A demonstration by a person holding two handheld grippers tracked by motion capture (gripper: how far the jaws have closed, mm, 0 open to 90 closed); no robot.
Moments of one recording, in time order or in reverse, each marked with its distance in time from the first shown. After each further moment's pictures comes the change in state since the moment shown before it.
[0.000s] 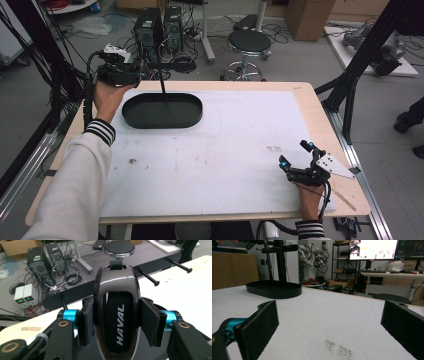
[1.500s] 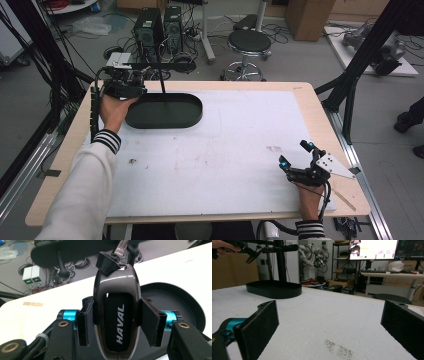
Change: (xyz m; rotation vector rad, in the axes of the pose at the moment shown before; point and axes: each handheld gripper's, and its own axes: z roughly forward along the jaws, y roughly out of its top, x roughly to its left) left arm -0.003 -0.042 0.022 0.117 0.074 -0.032; right arm 0.000 0.000 0.000 0.005 0.003 0.002
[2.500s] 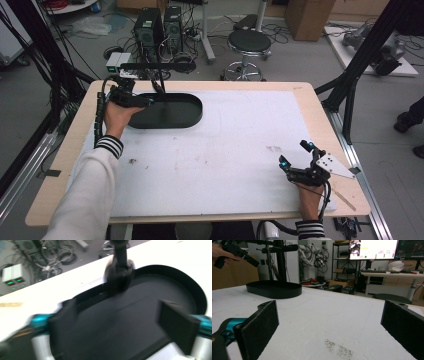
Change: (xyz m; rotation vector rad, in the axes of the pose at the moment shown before) left arm 0.003 -0.022 0.022 -0.005 -0.104 0.073; right arm 0.000 0.000 0.000 -0.003 0.000 0.001
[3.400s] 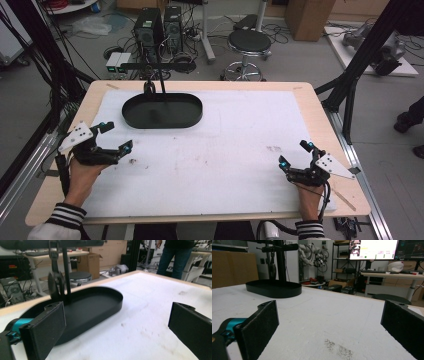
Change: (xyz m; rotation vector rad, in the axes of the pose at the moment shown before) left arm -0.025 -0.142 -0.117 -0.482 -0.296 0.024; right arm 0.001 0.000 0.000 -0.001 -0.001 -0.009
